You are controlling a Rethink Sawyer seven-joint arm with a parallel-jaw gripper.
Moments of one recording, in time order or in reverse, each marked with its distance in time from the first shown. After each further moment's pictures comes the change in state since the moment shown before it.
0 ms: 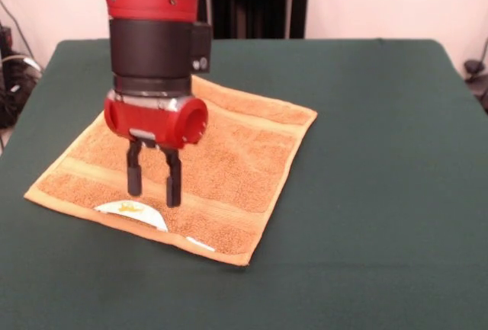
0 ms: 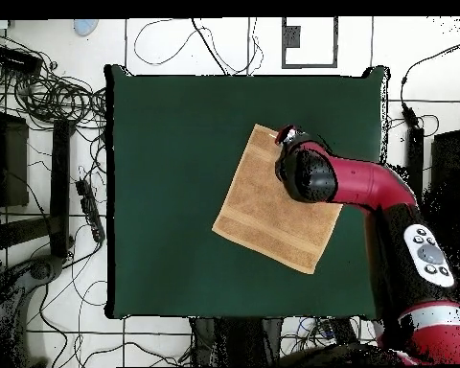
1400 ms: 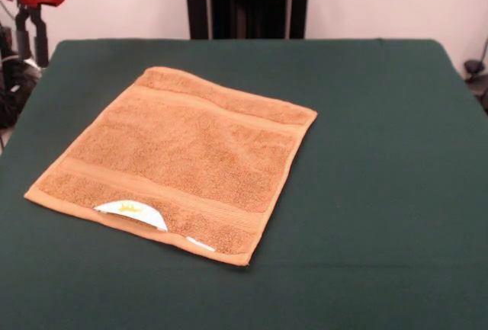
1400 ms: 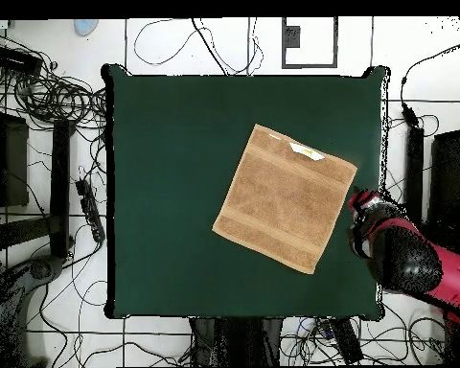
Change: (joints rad) arm -0.392 -0.305 0.091 0.406 0.000 0.000 0.000
